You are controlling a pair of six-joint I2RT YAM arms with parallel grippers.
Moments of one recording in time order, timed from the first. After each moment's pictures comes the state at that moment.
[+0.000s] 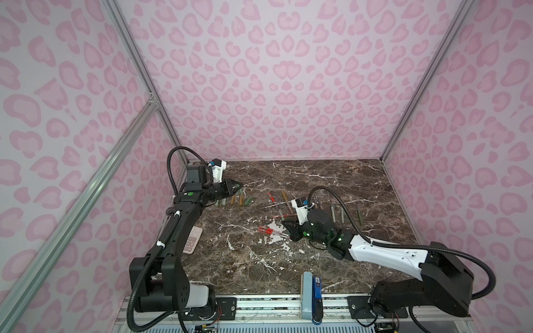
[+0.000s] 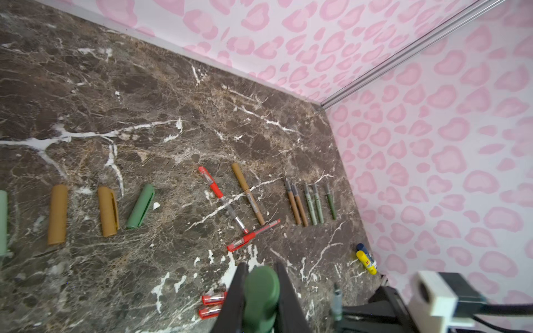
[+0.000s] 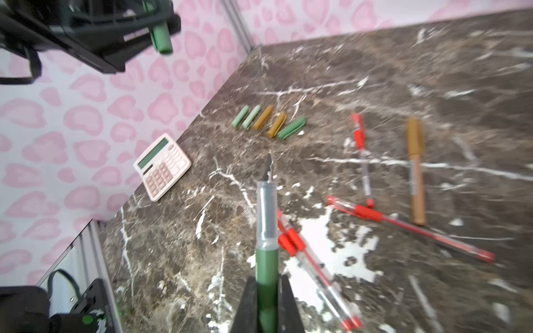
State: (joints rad) left arm -0.02 1.44 1.17 -0.43 0.71 -0.32; right arm 0.87 1.32 0.71 0.15 0.00 0.50
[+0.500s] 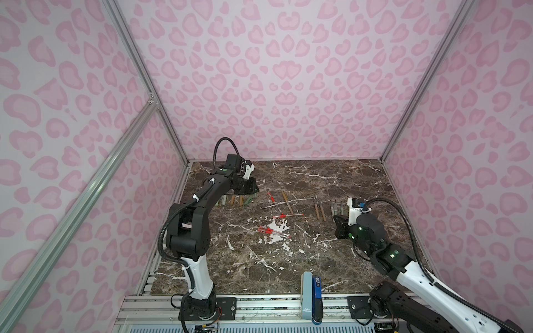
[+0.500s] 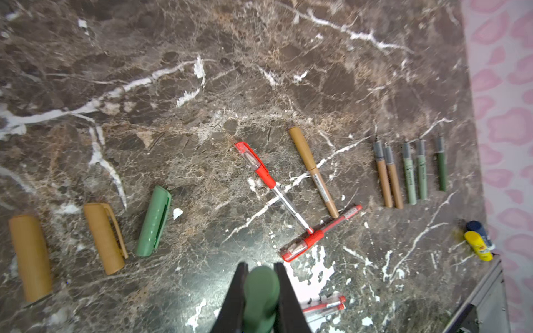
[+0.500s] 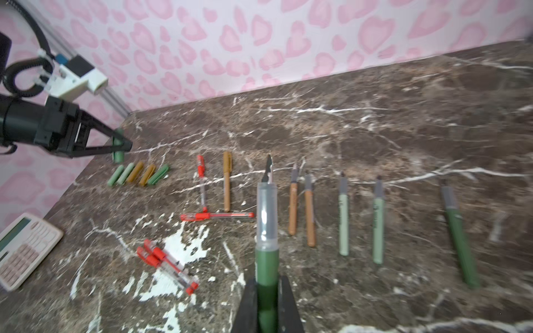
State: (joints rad) left arm -0.23 1.92 1.56 -0.71 0.41 -0.15; right arm 0.55 0.73 0.53 -0.29 0.21 0.45
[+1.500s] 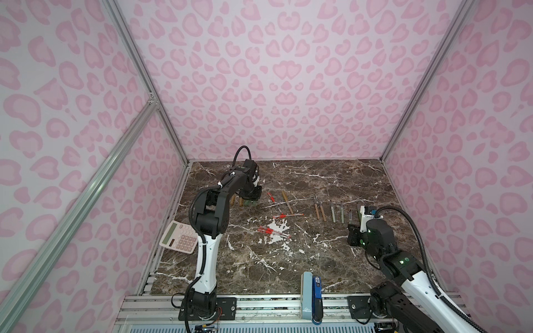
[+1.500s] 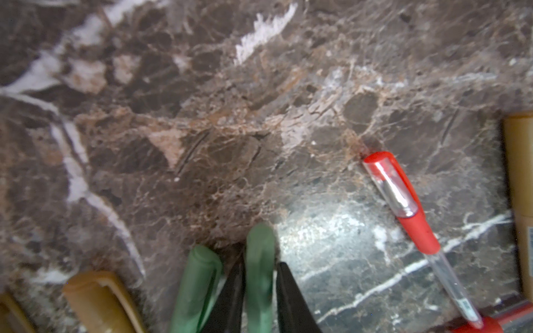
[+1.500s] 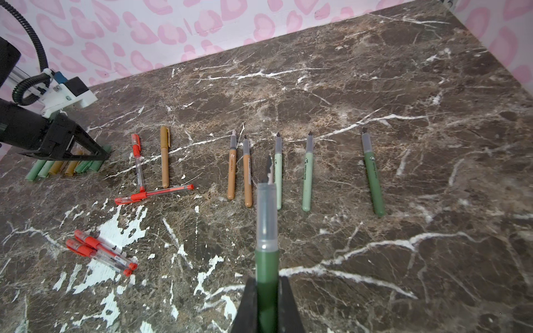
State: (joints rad) left arm -0.28 2.28 1.84 -0.91 0.13 -0.09; right arm 0.39 0.64 0.50 -0.48 0.15 0.42
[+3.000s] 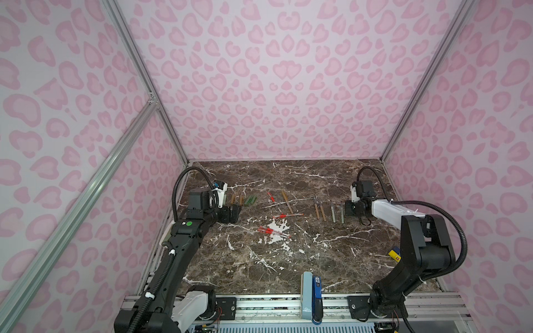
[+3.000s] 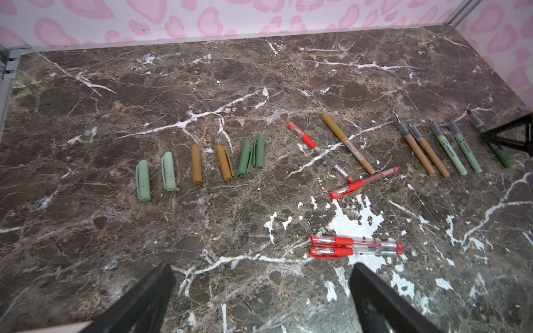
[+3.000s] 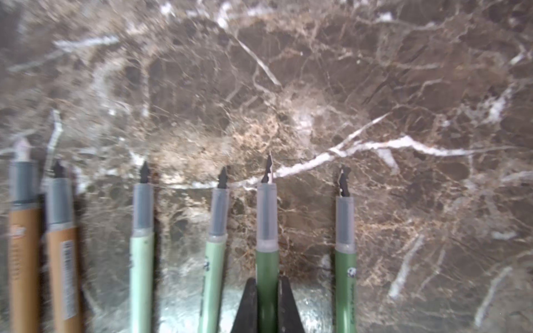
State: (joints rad) left arm -0.06 1.04 0.84 -0.48 0.26 0.04; right arm 0.03 1.70 0.96 -0.35 0.04 0.11
